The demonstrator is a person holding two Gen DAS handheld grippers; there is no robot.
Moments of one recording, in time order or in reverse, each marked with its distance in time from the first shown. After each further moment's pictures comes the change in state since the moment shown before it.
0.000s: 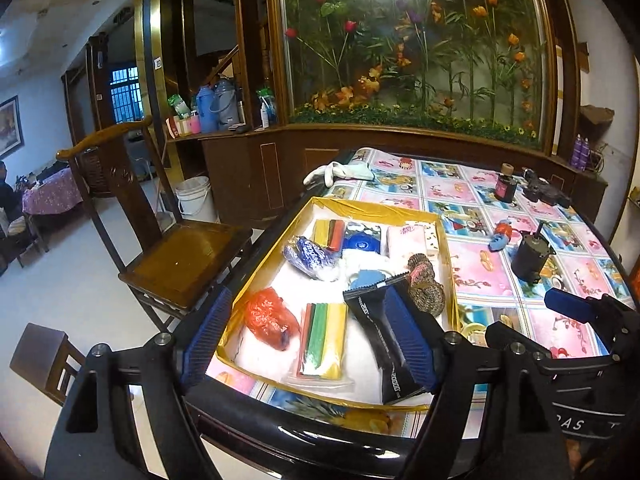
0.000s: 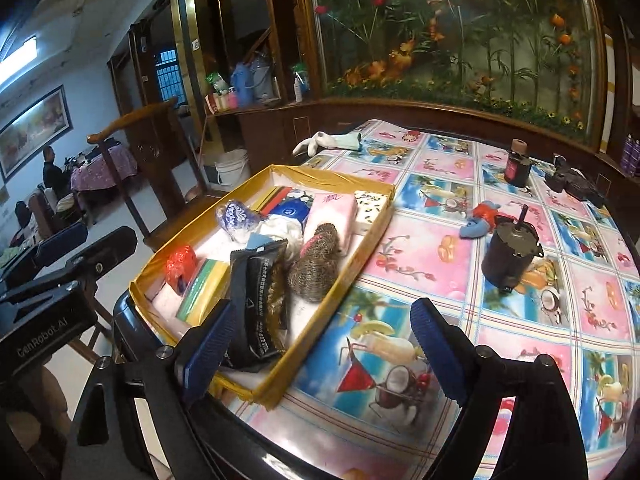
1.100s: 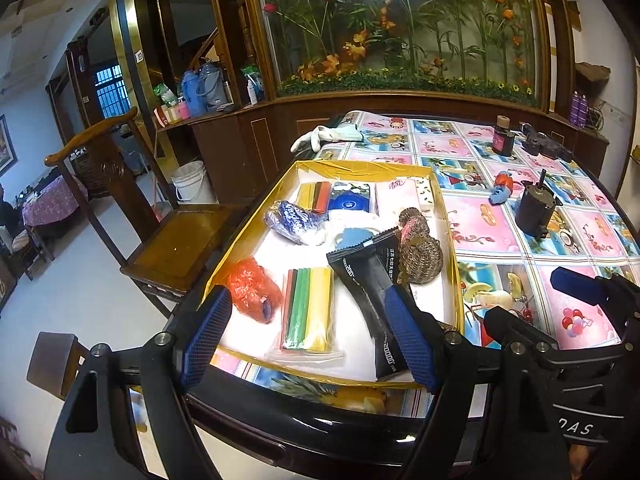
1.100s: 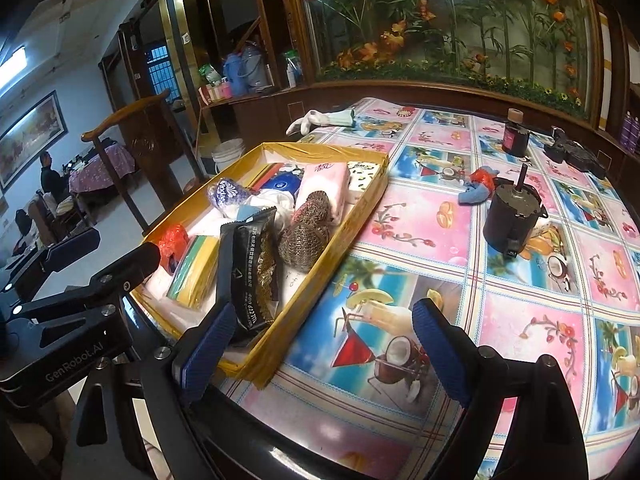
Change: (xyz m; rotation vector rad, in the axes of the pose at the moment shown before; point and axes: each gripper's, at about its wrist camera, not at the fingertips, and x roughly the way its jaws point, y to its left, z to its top) left arm 0.013 -0.026 -0.016 0.090 0.098 0.015; right arm 0.008 -0.006 -0.011 0.051 0.056 0.012
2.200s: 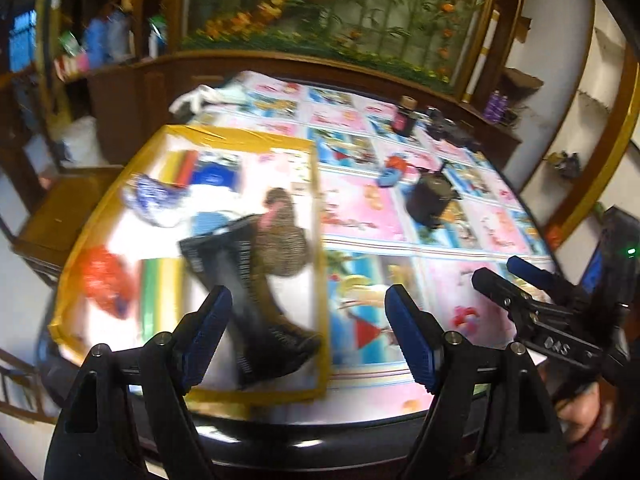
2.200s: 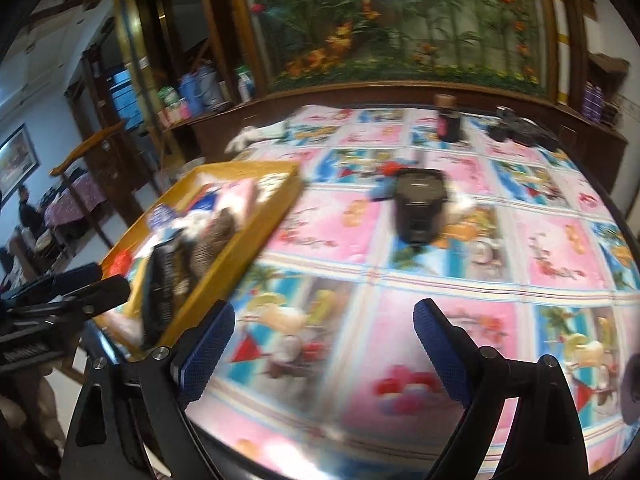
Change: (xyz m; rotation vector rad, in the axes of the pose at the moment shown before) left arm 0.029 -0.036 0.030 -0.037 0.185 -0.475; right arm -0.024 -0.093 -0.008 0.138 -0.027 -0.108
